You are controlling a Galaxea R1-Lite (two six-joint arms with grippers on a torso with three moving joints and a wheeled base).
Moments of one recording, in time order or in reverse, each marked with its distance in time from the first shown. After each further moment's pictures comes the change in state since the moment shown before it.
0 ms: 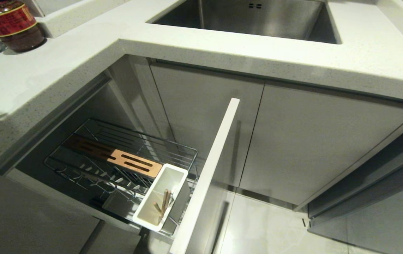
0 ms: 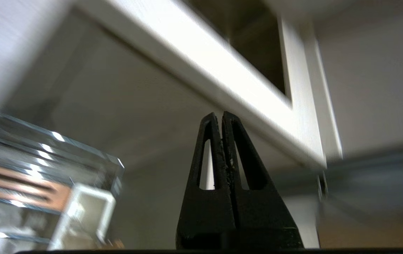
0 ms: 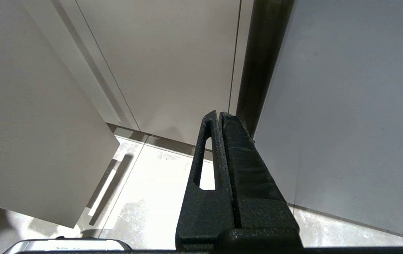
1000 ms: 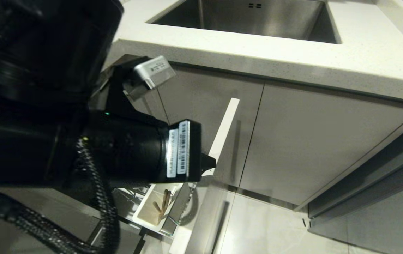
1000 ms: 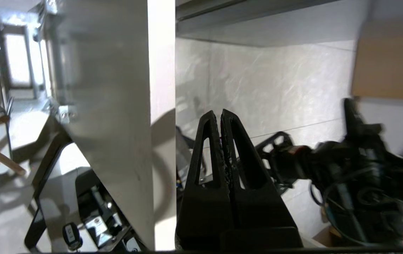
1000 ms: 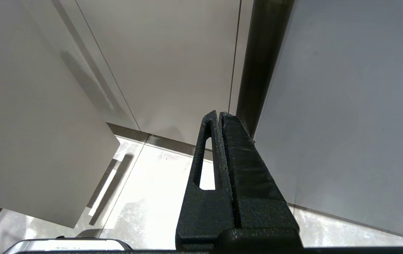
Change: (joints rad) left arm -0.559 0.328 0.114 0.181 0.137 -0.085; right arm 0.000 0.000 0.000 0.000 0.000 0.000
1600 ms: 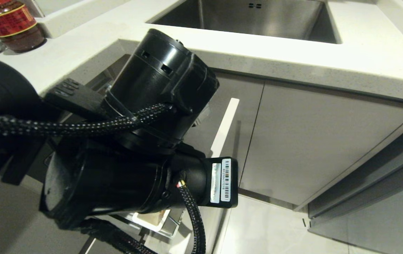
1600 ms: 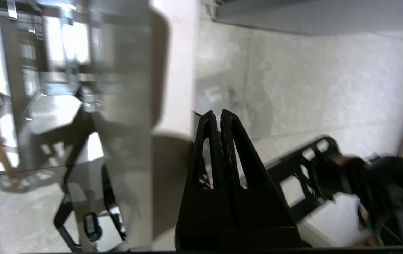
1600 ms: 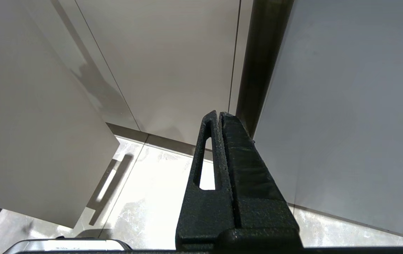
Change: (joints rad) left arm -0.042 0.132 0.006 0.005 0.125 -0.021; right arm 0.000 0.000 0.000 0.000 0.000 0.000
